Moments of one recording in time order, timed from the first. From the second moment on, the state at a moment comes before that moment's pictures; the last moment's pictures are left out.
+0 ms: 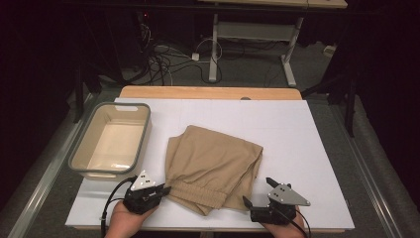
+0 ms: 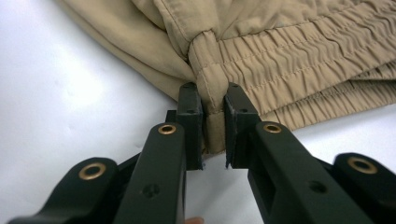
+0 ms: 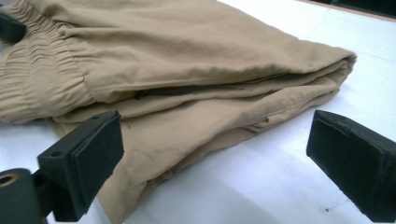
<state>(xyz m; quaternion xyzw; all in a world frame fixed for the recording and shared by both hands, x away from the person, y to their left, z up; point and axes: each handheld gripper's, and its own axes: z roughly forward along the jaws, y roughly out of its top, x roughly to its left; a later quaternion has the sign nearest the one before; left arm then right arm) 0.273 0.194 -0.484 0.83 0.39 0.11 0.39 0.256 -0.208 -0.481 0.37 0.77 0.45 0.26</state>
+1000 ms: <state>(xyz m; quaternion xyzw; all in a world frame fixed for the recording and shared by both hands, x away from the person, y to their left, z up) 0.287 0.208 -0.492 0.82 0.39 0.11 0.40 0.320 -0.224 -0.467 0.42 0.75 0.44 0.27</state>
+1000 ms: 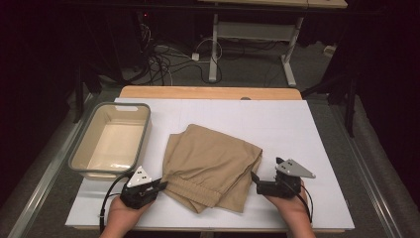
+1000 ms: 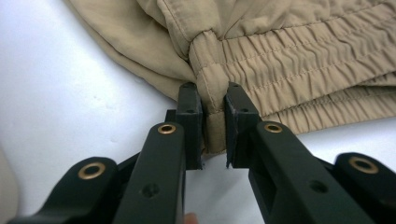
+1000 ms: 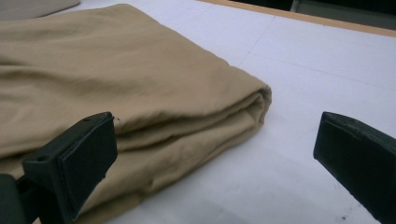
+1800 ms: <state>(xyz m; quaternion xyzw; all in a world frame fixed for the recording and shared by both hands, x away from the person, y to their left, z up) 0.288 0.208 -0.493 0.82 0.39 0.11 0.40 0.402 -0.219 -0.481 0.49 0.74 0.40 0.23</state>
